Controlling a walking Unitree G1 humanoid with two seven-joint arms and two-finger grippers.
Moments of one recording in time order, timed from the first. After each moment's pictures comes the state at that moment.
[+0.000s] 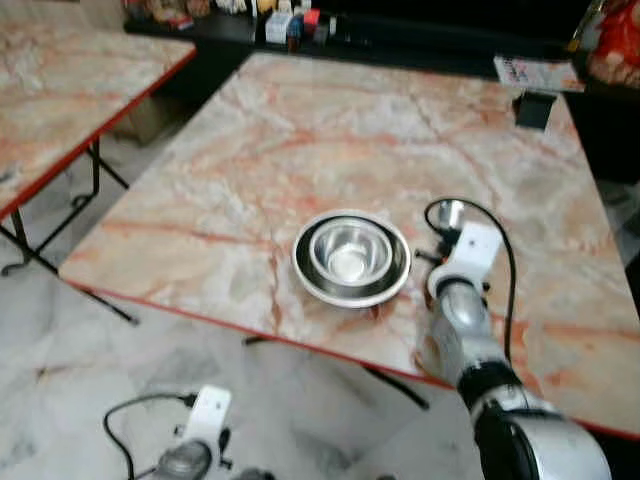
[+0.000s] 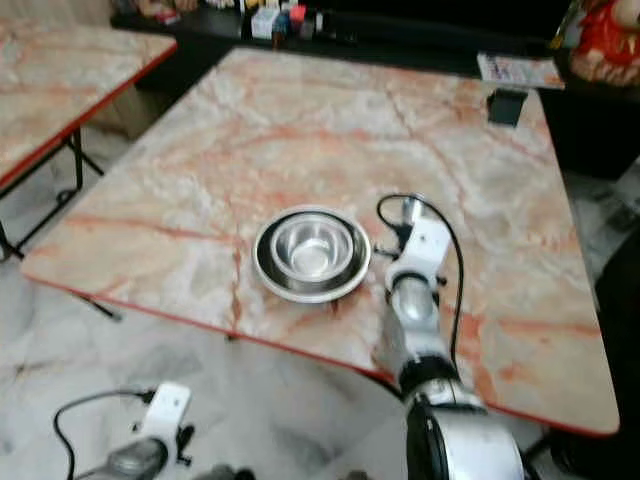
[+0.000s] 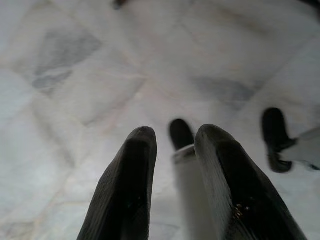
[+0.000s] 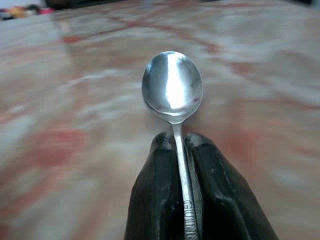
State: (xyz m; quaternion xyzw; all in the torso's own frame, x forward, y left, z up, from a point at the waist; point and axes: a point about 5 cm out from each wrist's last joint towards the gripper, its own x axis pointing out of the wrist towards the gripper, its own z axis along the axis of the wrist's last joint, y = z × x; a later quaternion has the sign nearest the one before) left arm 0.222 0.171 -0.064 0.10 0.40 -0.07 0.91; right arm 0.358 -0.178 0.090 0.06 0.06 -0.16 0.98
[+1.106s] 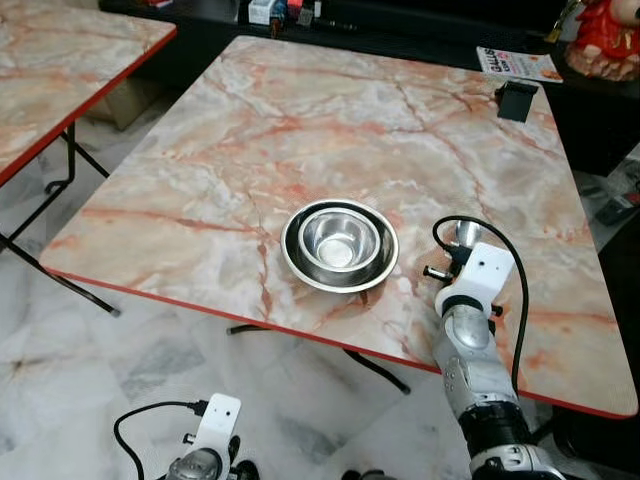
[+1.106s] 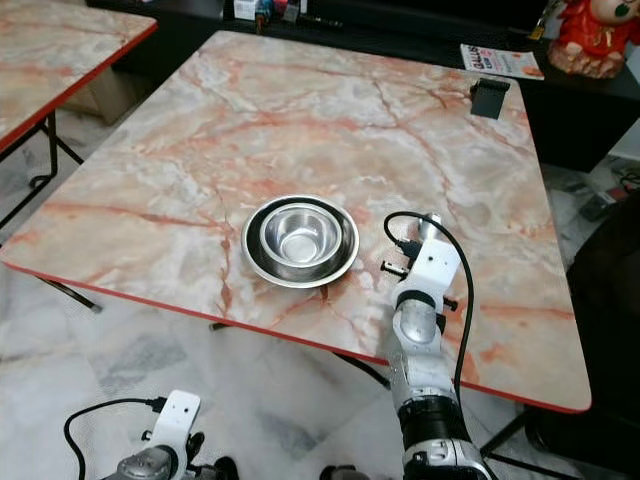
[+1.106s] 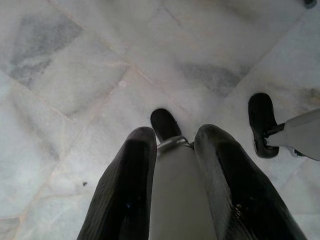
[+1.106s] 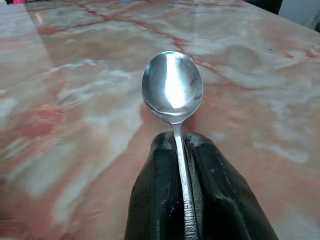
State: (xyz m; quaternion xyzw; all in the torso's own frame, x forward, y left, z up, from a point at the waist) left arm 0.215 0.169 -0.068 0.10 0.41 -0.06 0.91; right arm 0.336 -0.166 0.100 0.06 0.07 -0.17 0.98
